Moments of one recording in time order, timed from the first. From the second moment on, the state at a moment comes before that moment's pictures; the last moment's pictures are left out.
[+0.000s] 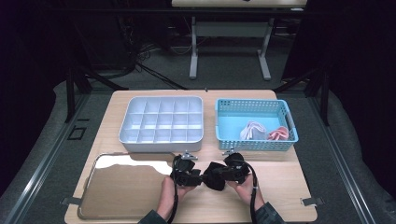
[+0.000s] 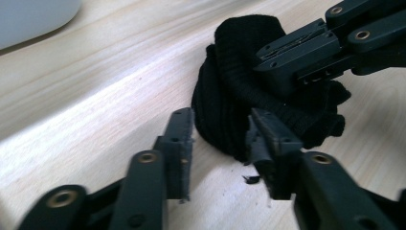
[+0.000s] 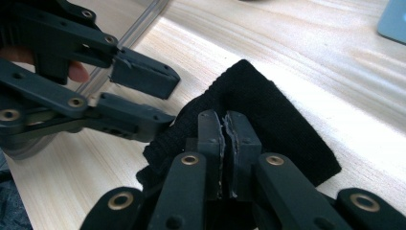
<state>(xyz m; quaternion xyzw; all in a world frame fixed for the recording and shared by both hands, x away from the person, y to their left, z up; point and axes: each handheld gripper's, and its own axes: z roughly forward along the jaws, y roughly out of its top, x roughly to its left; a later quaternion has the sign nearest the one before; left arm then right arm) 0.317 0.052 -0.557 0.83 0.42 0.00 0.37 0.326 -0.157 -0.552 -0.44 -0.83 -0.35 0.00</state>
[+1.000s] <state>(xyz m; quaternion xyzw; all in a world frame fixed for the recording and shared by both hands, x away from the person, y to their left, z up) 0.320 0.021 -0.569 0.84 0.41 -0.04 0.37 0.329 -0.159 -0.556 -0.44 -0.82 -0.36 0.02</state>
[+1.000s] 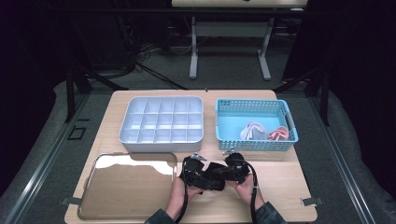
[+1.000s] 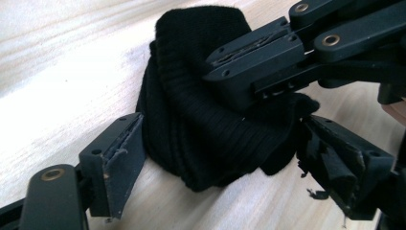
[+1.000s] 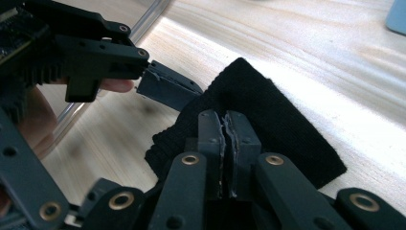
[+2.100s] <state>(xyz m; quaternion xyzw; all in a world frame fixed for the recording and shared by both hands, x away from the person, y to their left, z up) 0.315 0.019 -0.564 0.86 0.38 0.00 0.35 0.331 -0.161 -0.557 -0.46 -0.80 -0.38 0.03</state>
